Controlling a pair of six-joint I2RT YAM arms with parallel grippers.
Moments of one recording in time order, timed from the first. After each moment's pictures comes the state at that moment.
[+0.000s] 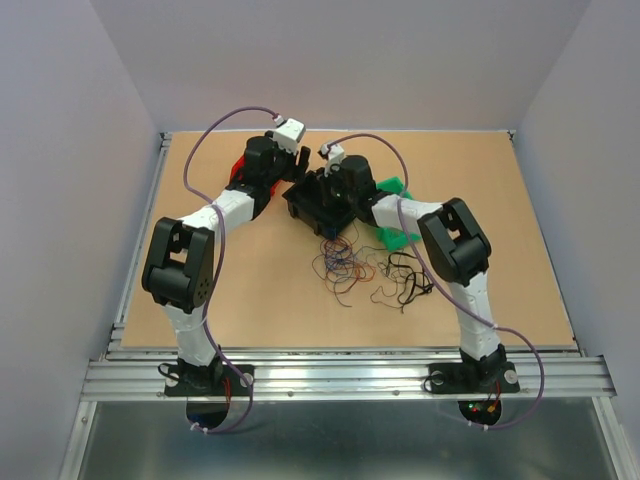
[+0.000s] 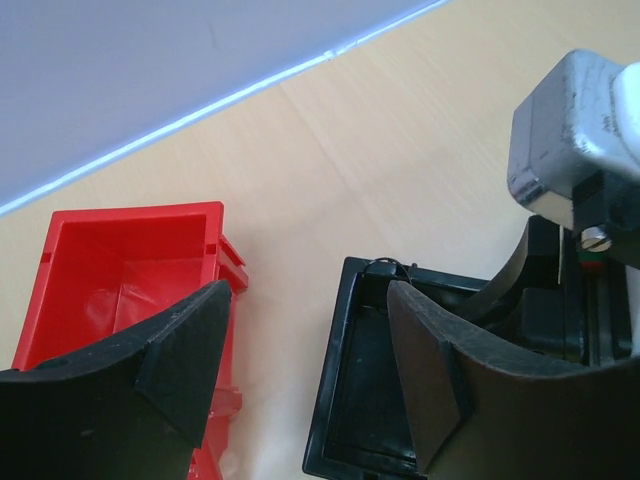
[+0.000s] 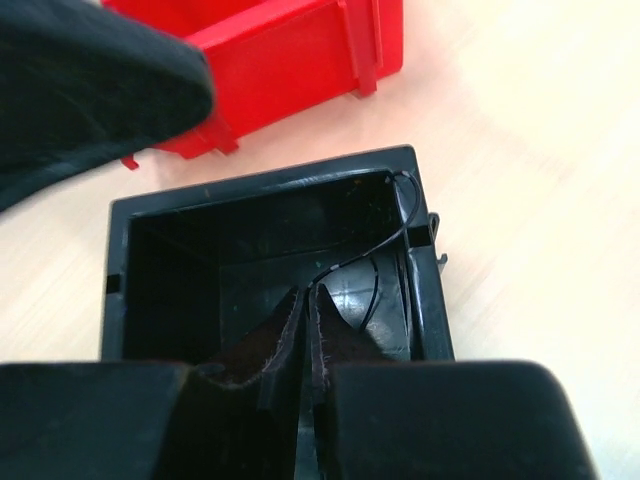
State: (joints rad) left arm -0.34 1.82 1.26 0.31 0.14 0.11; right arm 0.57 2.22 1.52 0.37 -0.25 0.10
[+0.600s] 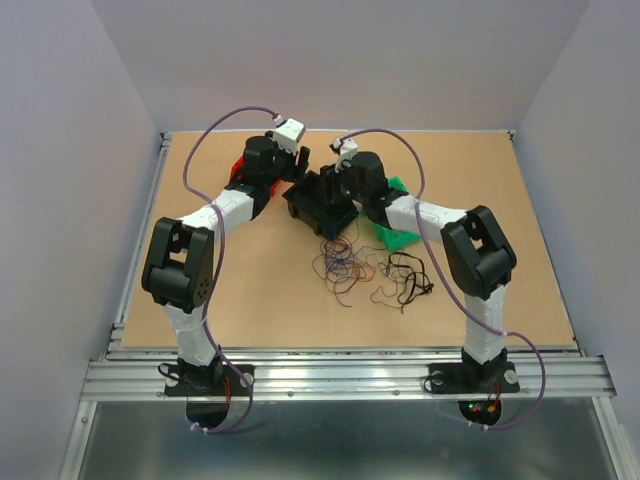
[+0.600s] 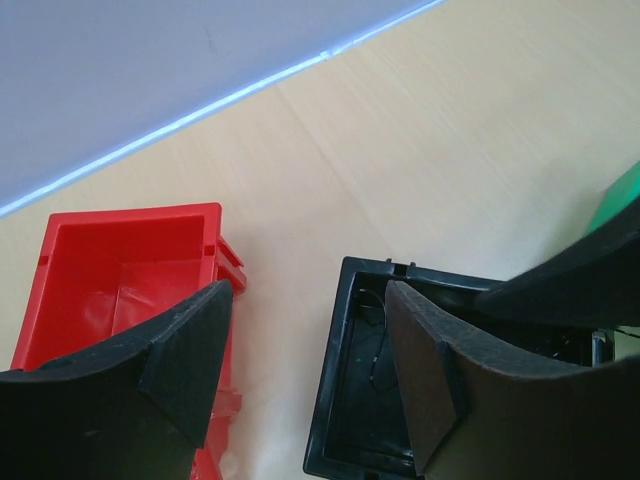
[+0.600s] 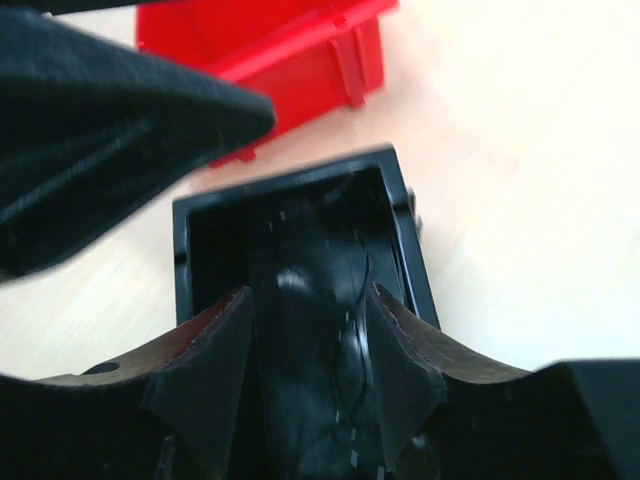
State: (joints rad) left arm -0.34 1.82 1.26 0.31 0.16 0.11; right arm 0.57 2.06 1.44 0.31 -0.21 0.14
